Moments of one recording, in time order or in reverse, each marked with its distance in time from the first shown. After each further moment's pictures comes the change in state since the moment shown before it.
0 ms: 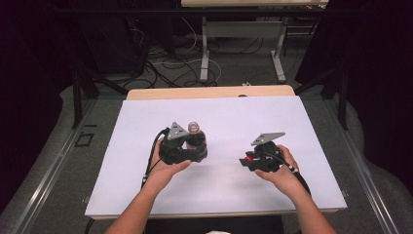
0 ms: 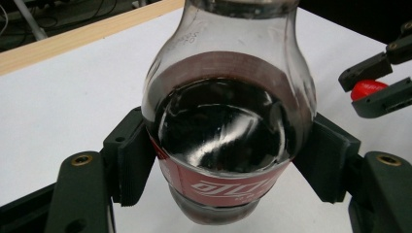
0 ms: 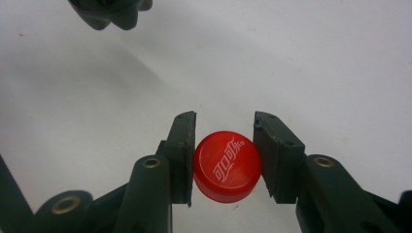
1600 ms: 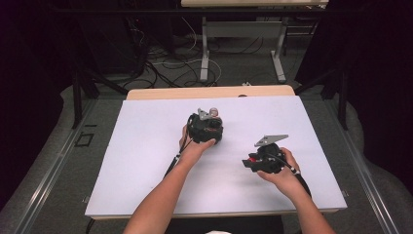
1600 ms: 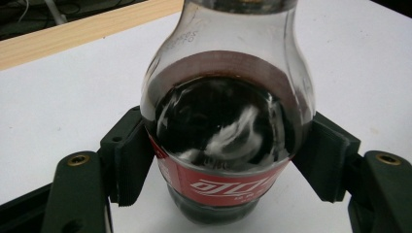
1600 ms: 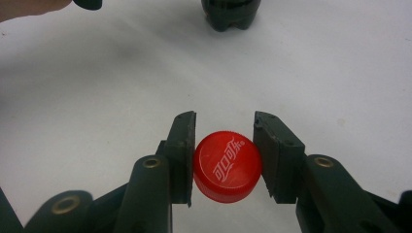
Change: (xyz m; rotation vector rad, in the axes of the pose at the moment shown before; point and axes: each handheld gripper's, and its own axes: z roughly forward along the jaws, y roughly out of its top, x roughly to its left) left arm 0.022 0.012 0.126 0.025 0.091 -0.057; right arm -0.008 -0.012 0.005 -0.001 -0.002 0.039
